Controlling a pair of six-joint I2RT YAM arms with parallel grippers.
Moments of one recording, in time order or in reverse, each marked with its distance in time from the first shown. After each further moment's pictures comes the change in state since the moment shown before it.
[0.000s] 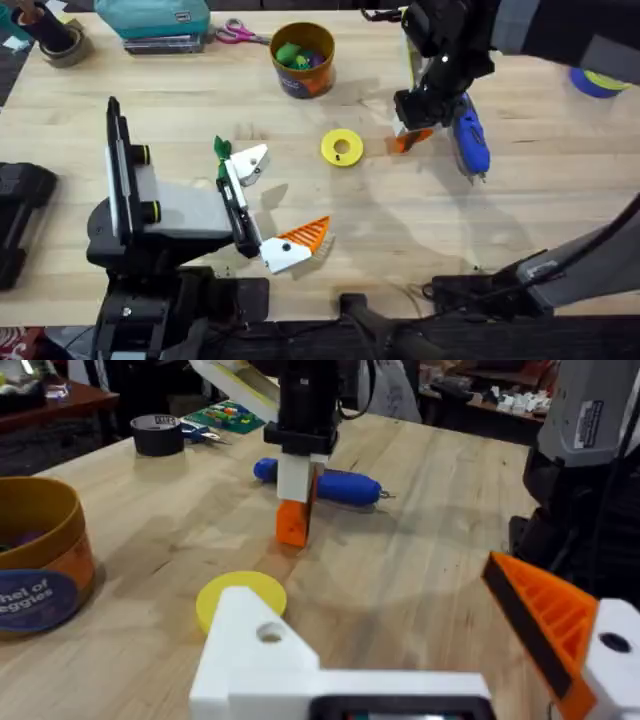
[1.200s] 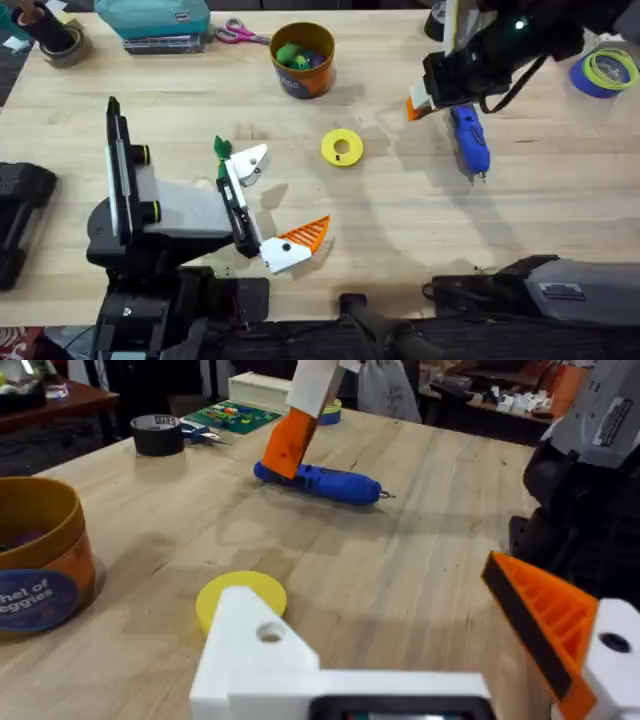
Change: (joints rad) left arm 0.000 0.000 0.000 0.000 0.000 0.000; right arm 0.000 -0.281 0.027 -0.023 0.000 0.000
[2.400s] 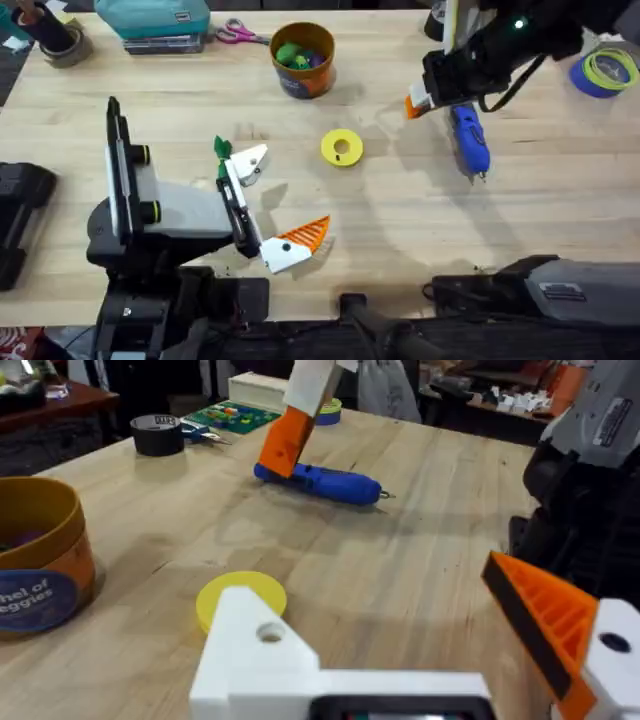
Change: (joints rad) left arm 0.000 0.000 0.000 0.000 0.000 0.000; right arm 0.000 0.000 0.000 0.013 0.000 0.000
